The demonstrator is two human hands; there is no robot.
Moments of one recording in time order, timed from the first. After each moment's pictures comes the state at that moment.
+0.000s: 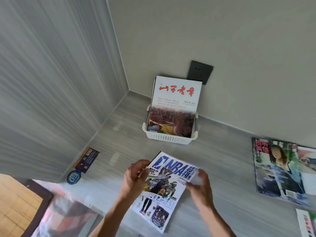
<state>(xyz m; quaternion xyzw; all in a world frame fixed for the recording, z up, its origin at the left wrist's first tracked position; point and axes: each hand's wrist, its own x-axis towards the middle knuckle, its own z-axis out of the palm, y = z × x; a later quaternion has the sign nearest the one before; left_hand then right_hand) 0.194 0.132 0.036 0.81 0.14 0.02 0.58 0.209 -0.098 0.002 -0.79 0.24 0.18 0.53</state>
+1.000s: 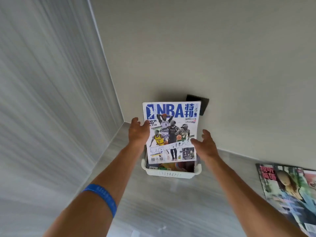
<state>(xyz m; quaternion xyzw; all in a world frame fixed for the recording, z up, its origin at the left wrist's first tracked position) 0.459 0.160 0.138 0.76 0.29 0.03 0.59 0.449 -0.065 0.097 -0.85 0.18 0.04 0.50</state>
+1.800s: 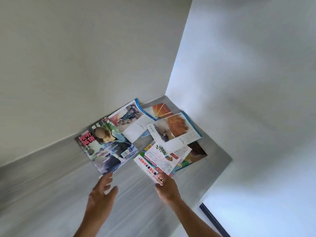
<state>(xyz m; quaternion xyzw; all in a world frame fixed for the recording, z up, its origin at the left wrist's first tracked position) 0.200 -0.256 0.047 0.81 -0.12 -0.32 0.48 0.057 -0.439 -0.007 -0.79 0.48 0.05 0.39</state>
